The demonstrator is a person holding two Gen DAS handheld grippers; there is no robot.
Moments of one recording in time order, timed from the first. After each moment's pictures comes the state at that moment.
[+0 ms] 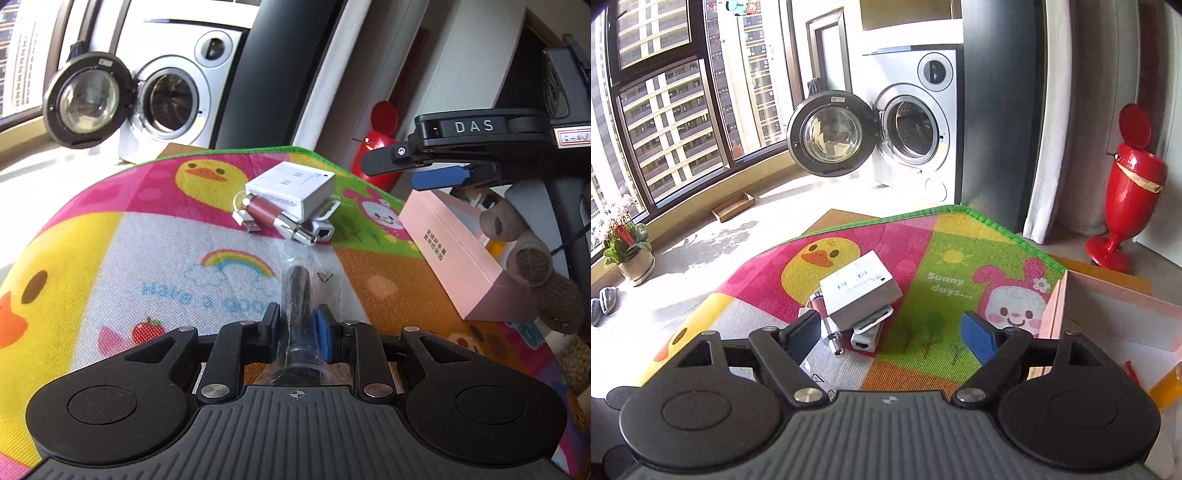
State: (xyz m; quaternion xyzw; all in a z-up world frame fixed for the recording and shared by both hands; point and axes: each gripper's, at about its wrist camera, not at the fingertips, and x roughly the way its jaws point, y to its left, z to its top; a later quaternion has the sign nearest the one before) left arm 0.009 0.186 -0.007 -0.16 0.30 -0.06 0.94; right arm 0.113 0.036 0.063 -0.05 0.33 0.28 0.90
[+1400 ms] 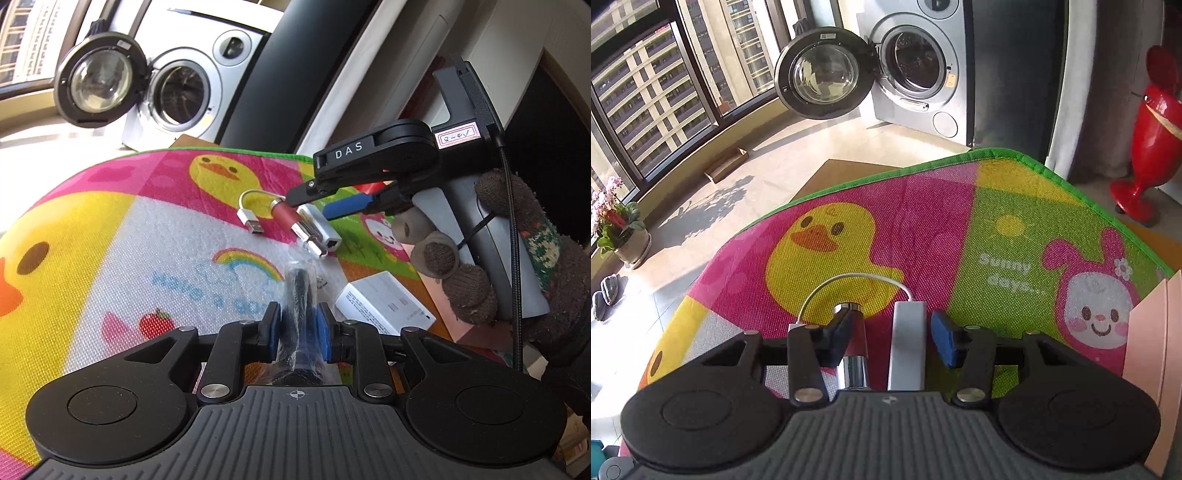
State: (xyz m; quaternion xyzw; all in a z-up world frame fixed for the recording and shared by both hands) left arm 0.011 0.199 -0.014 -0.21 0.29 -0.07 0.93; right arm 0.182 0.103 0.021 -0.04 0.44 0.28 0.86
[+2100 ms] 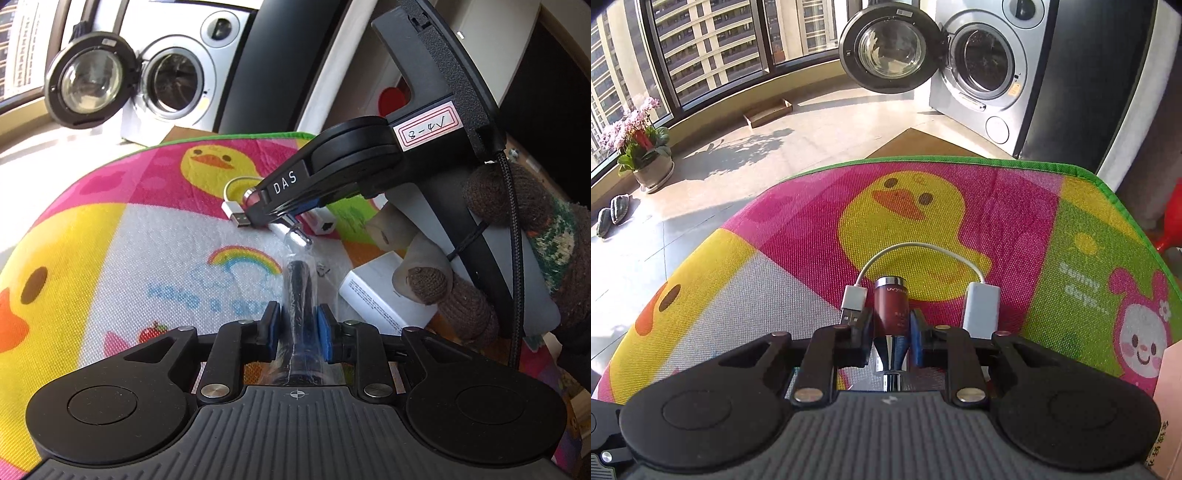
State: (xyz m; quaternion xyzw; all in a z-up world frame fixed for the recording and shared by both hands) left arm 0.030 0.189 0.004 -0.16 0.35 -0.07 0.92; right arm 0.143 0.152 0.010 -0.16 0.43 0.33 0.83
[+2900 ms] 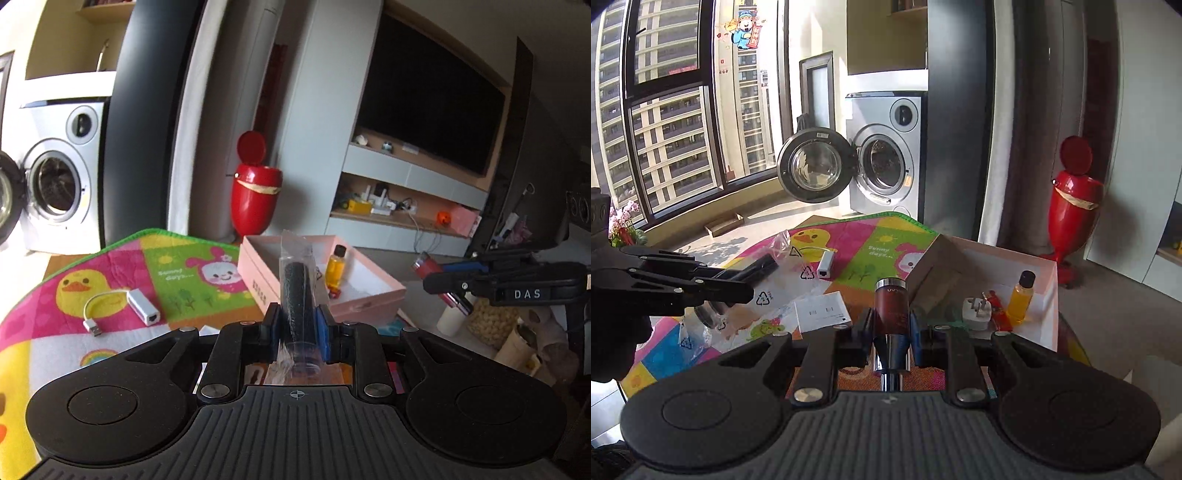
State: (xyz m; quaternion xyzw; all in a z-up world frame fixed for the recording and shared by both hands) left arm -0.035 0.082 0.120 -0.05 0.22 -0.24 0.94; right arm -0.073 -0.152 0.115 -0.06 0.25 0.23 0.94
